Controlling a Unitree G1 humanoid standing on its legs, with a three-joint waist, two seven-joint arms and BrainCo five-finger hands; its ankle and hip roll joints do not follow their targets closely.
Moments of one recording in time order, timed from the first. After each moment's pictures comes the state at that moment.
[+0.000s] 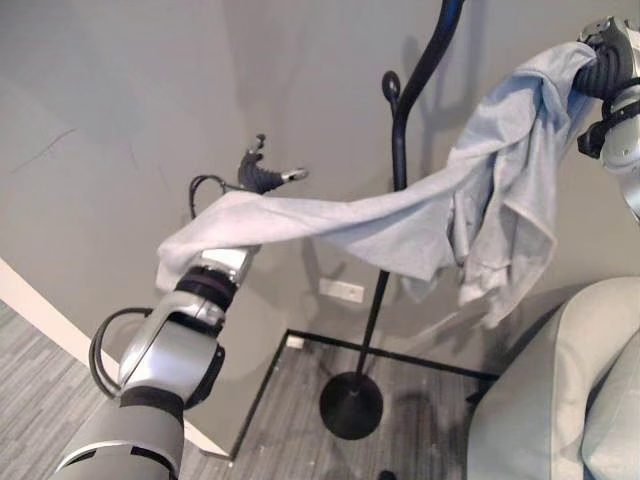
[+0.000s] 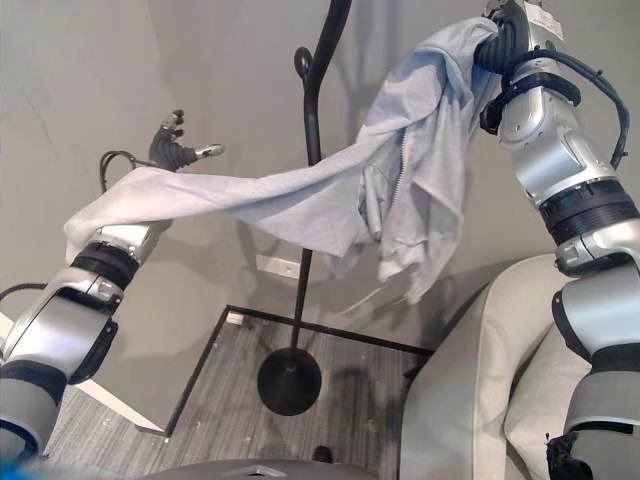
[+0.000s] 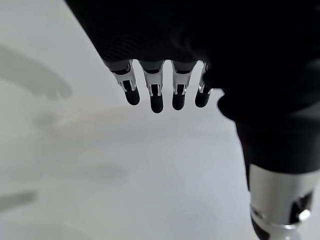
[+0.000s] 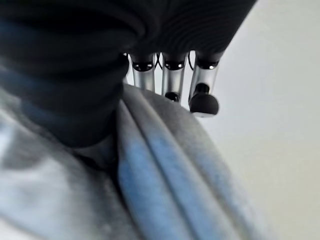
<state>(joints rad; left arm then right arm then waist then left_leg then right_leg) -1.03 0.51 -0.46 0.85 -0.40 0.04 0.27 -1.26 -0.96 0.70 0.70 -0.02 0.10 -0.30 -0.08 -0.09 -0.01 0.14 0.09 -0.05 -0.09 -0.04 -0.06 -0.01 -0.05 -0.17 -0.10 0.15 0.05</state>
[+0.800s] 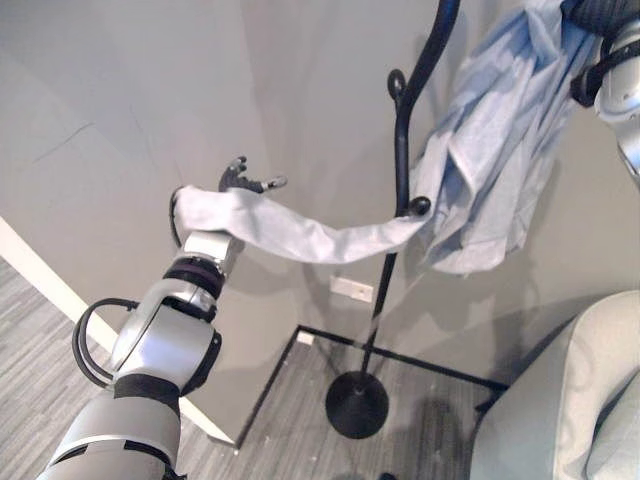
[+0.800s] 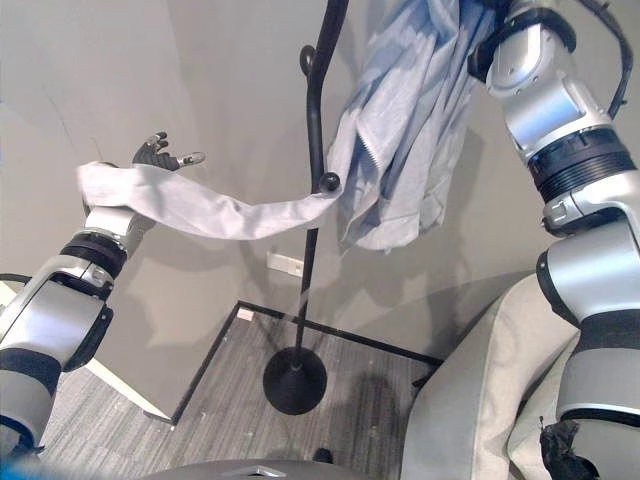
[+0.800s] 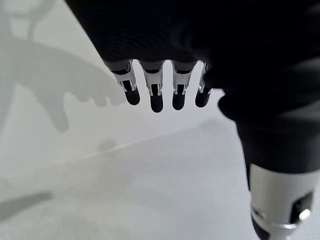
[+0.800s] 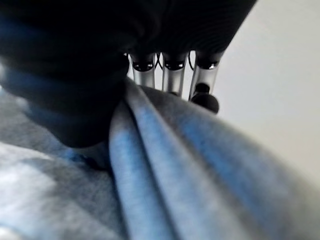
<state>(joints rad) -1.06 0.55 -0.47 1.06 -0.48 0.08 0.21 -1.48 -0.89 0.76 0.74 0.12 0.08 -0.37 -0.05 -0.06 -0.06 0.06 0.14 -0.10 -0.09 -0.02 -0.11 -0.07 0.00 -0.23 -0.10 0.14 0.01</state>
